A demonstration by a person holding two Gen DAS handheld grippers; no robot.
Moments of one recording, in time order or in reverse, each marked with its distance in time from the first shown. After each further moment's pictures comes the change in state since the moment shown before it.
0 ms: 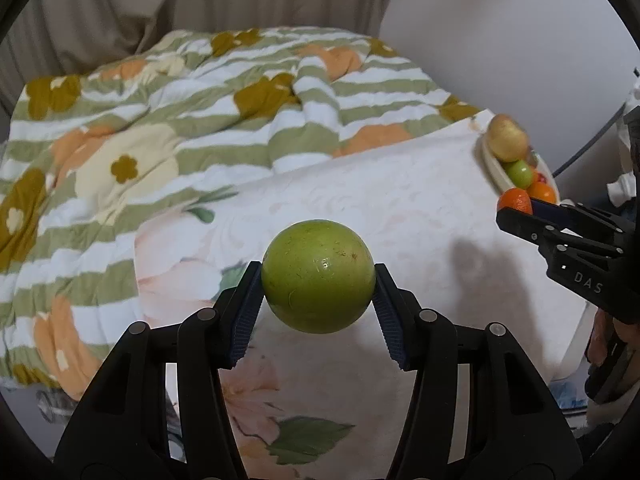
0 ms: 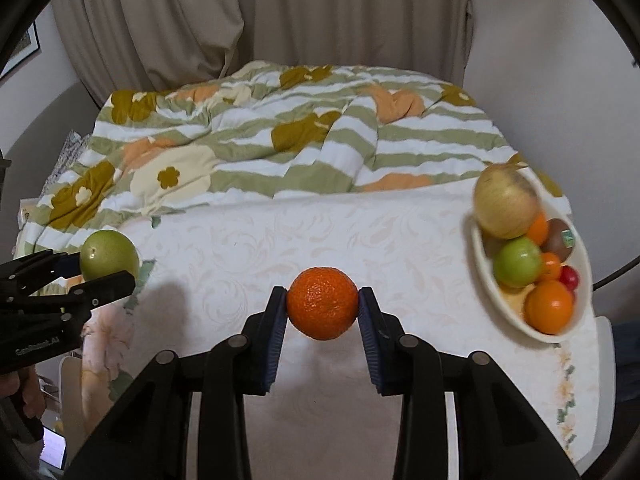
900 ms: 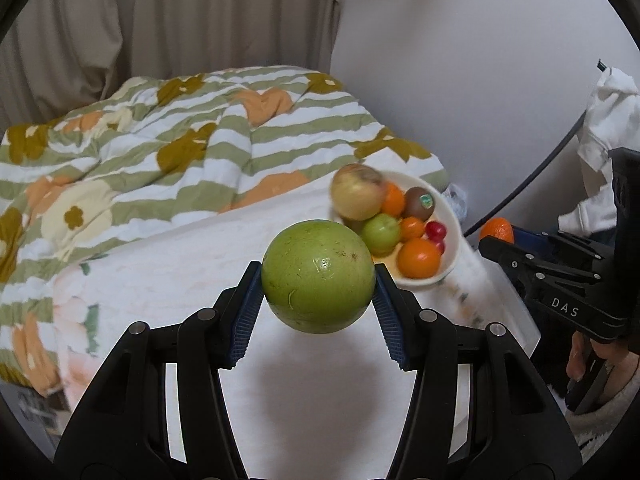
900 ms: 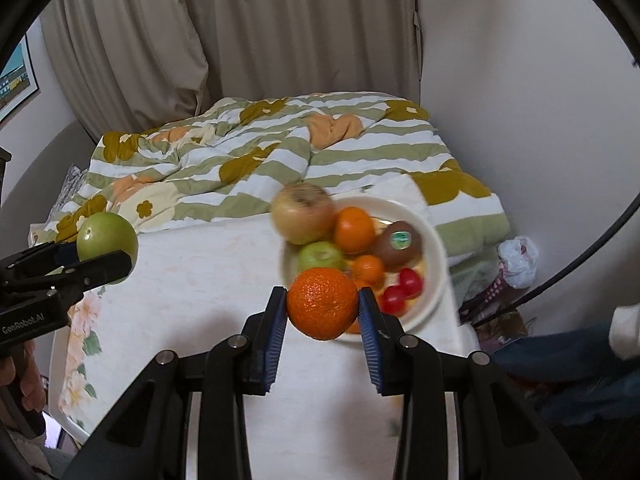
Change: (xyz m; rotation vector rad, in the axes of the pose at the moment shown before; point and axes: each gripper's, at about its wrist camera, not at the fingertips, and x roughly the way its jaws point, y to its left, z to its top) left arm -0.017 -0.230 0.050 0.005 -0.104 -0.028; right arm -0.085 -0.207 -0.015 0.029 -0.075 0.034
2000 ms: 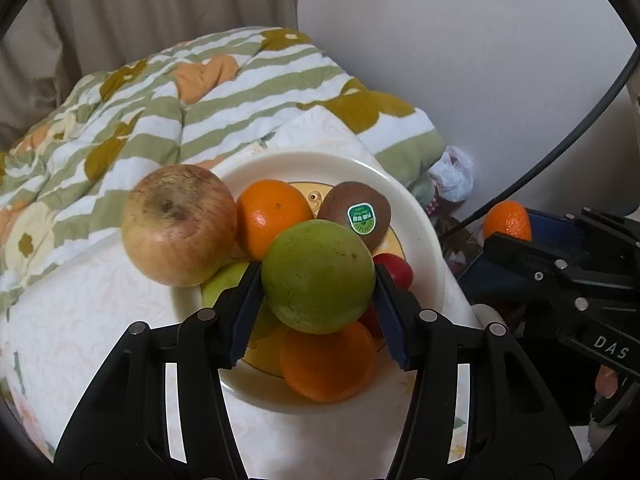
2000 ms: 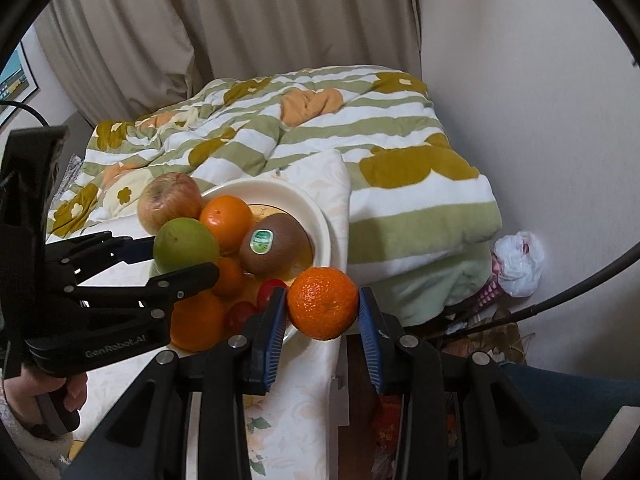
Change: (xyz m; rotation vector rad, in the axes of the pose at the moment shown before) left arm 0.182 -0.140 0.035 0.106 0.154 0.040; right arm 0.074 -0.146 0.009 -0.003 0.087 0.089
